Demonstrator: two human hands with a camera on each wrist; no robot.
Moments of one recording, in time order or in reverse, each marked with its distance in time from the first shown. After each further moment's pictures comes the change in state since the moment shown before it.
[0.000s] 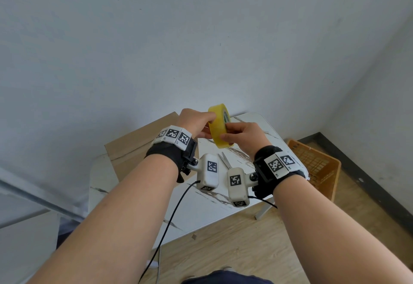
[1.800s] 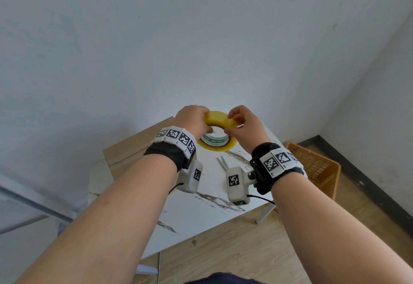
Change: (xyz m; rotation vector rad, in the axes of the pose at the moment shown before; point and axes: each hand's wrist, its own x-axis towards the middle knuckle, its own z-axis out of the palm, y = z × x) left_hand 0.008 0.008 -0.008 1.026 0.080 0.467; right_hand 0.013 -0.011 -0.007 -0.264 0.161 -0.202
